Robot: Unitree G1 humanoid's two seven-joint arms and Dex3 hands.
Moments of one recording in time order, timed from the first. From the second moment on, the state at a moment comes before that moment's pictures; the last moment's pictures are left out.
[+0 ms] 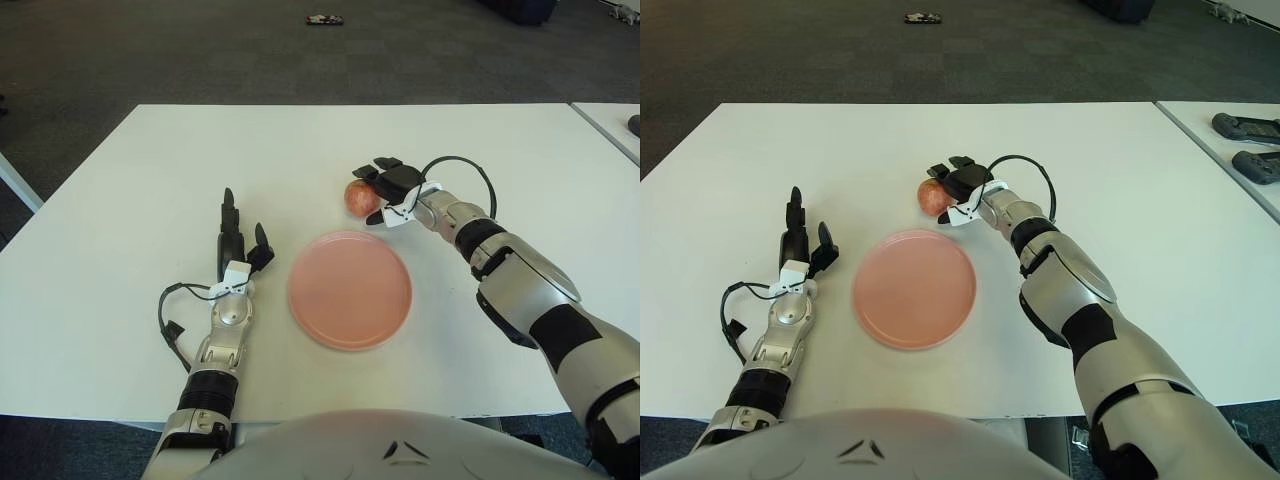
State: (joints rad) left arm -0.03 0.03 0.02 0.38 0.22 -0.37 0.33; right arm -0.97 -0.20 0.77 1.29 -0.82 -0.42 -0.20
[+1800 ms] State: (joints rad) left arm -0.03 0.01 0.02 0.33 0.23 -0.36 0.34; right arm -0.89 -0.18 0.70 1.32 -0.80 -0.53 -0.49
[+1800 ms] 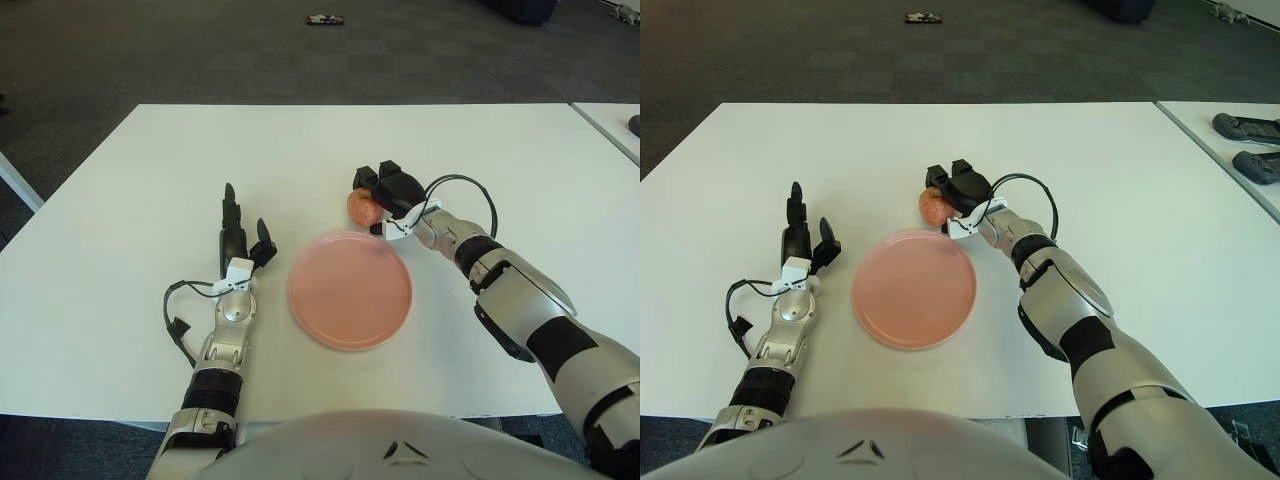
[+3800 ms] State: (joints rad) left arm -0.03 0.02 0.02 0.32 0.23 -0.36 0.33; right arm -0.84 -0.30 0.34 0.72 -0.52 -0.70 -0.17
